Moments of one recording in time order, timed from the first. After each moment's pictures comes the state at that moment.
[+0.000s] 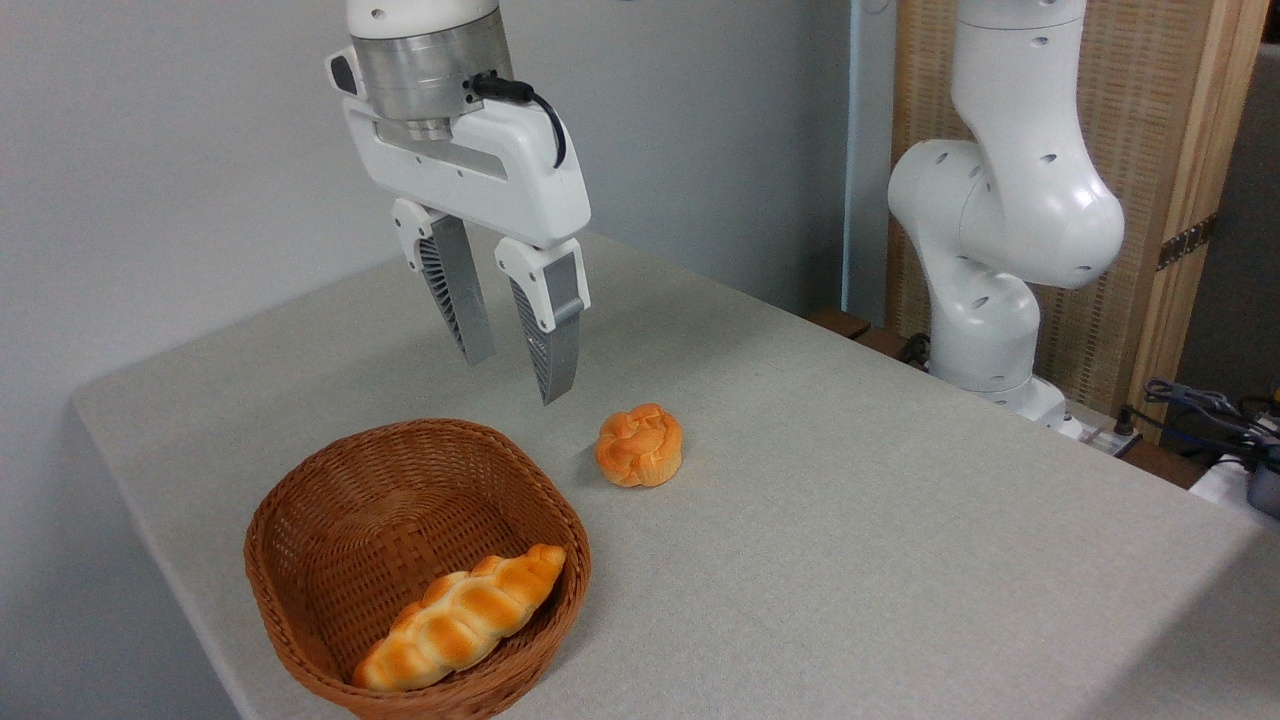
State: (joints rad) arm -0.11 0.00 0.04 -1.64 -0.01 1.63 0.60
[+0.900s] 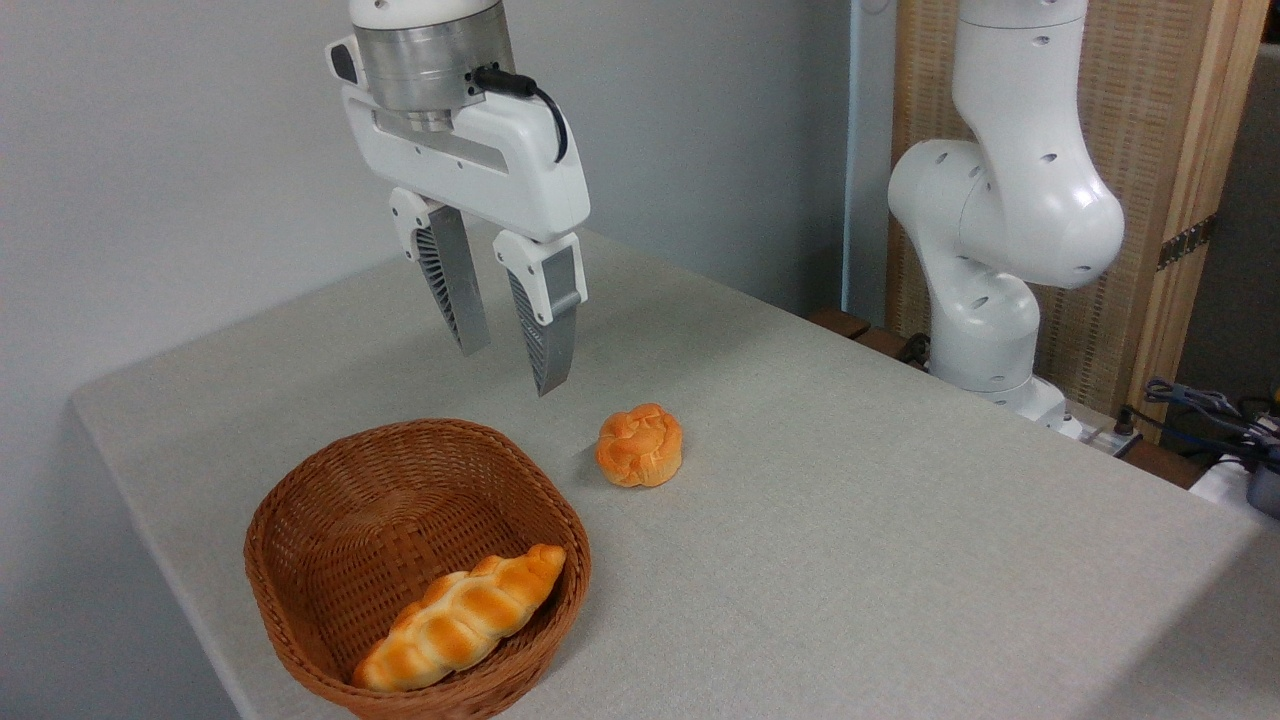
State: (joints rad) arm -0.12 -0.01 0.05 -1.64 -0.04 1.63 0.60
